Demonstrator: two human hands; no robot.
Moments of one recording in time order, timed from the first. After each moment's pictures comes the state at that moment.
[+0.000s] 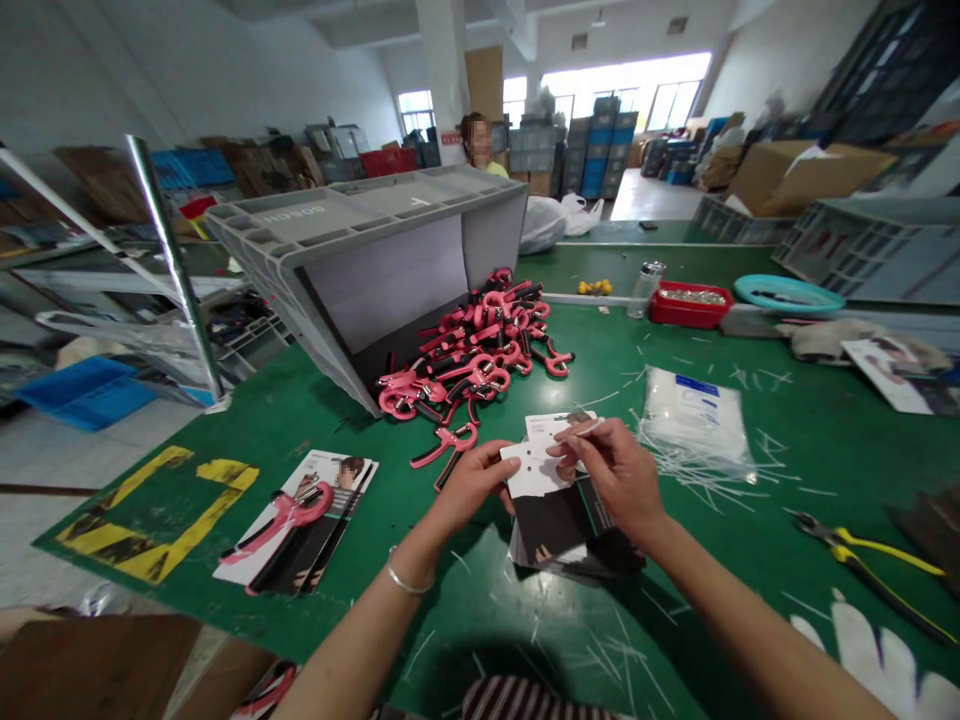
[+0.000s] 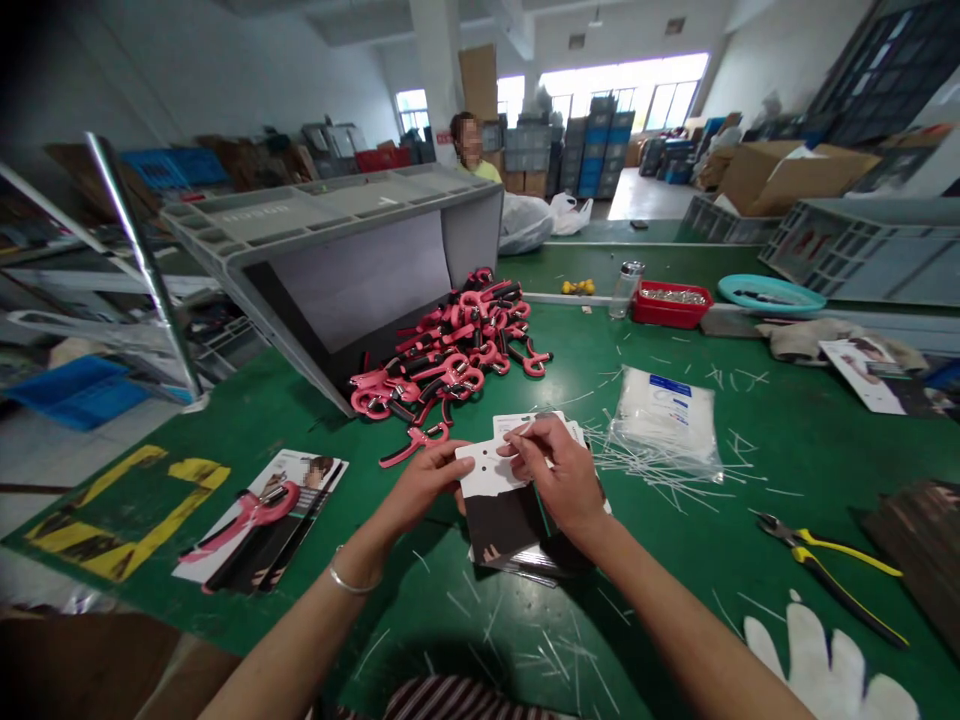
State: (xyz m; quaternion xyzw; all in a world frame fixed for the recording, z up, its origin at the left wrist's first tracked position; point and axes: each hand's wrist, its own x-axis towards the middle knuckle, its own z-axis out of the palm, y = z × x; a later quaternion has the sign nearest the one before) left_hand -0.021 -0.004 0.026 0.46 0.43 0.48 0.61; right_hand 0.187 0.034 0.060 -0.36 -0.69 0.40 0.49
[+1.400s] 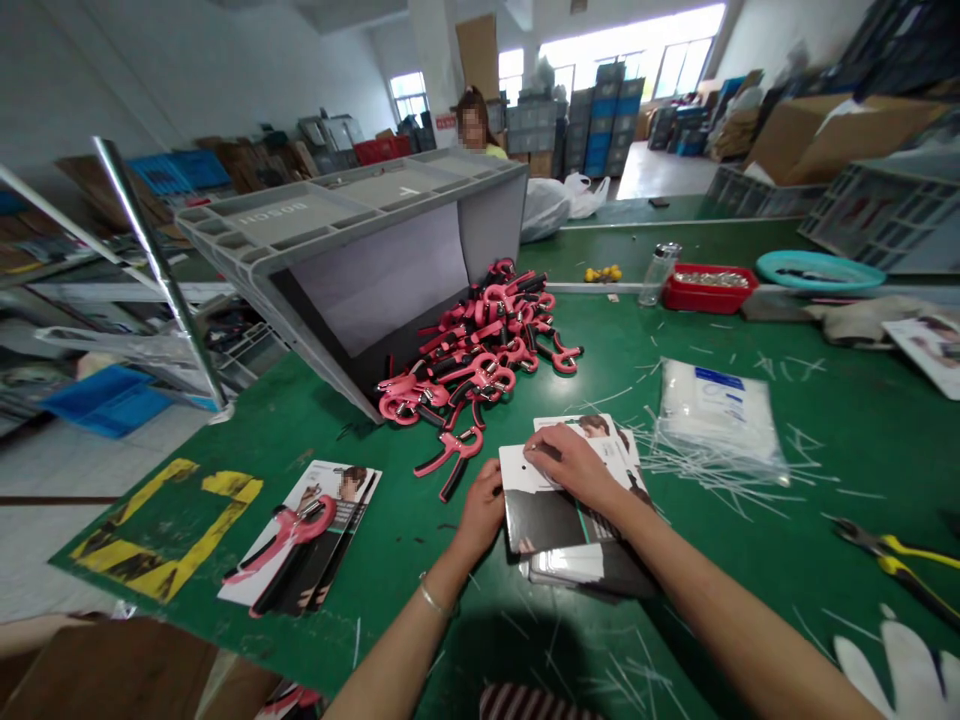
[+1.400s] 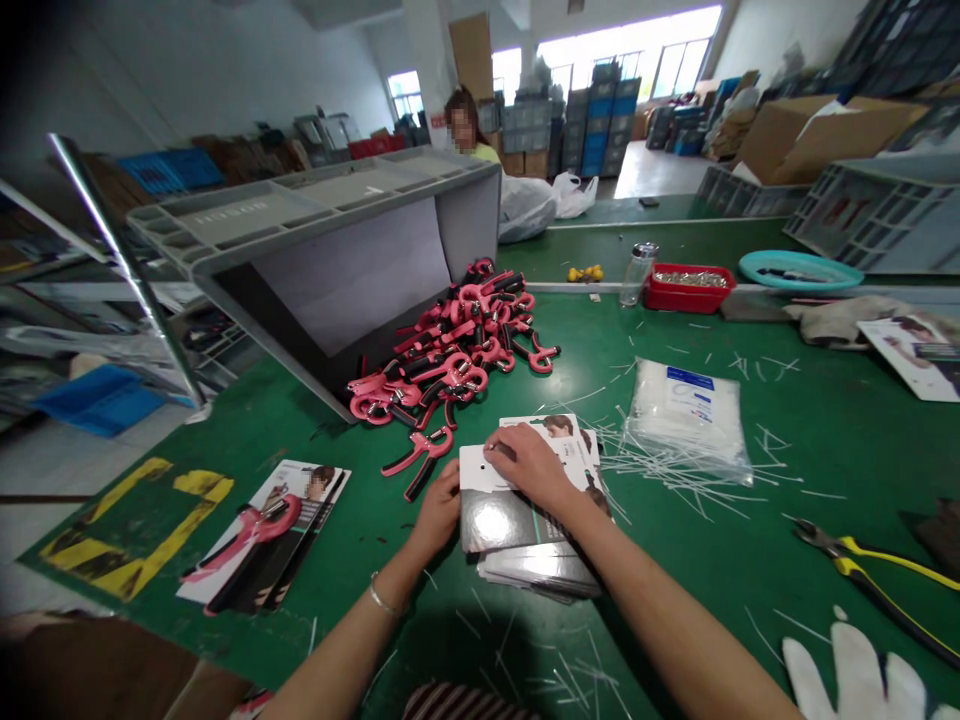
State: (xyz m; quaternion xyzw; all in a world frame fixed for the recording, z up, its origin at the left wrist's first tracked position) left_hand -0.022 0.006 -0.058 0.52 0.54 0.52 0.40; right_hand 0.149 0.098 -0.002 -0.31 -0.85 0.29 0.30
